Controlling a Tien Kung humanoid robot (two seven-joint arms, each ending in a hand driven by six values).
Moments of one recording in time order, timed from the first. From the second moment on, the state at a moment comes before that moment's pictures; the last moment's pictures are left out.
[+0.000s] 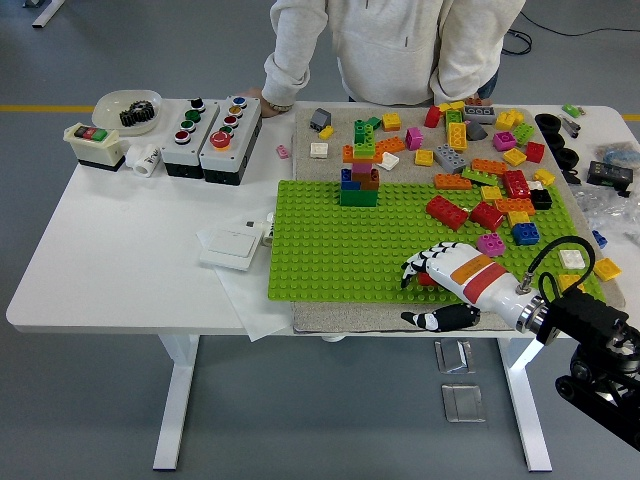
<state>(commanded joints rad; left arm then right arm) -0.06 0.00 -1.17 -0.18 1.19 0.08 0.27 0.57 -0.45 0.51 1.15 -1.95 -0.33 0.25</state>
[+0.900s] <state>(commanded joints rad) -0.07 0.00 -1.17 -0.18 1.19 0.08 0.27 0.56 -0.45 0.54 1.17 -1.93 -0.35 0.26</state>
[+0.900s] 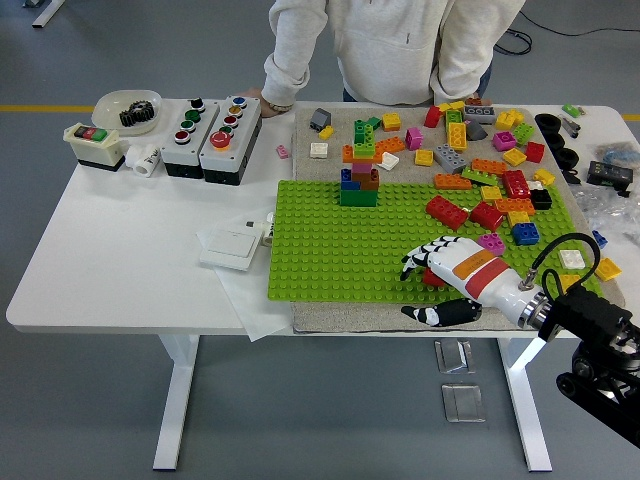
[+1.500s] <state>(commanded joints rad) -0.07 0.00 -1.17 -0.18 1.19 0.08 0.27 0.52 -0.49 0.60 1.18 -1.90 -0.43 0.25</state>
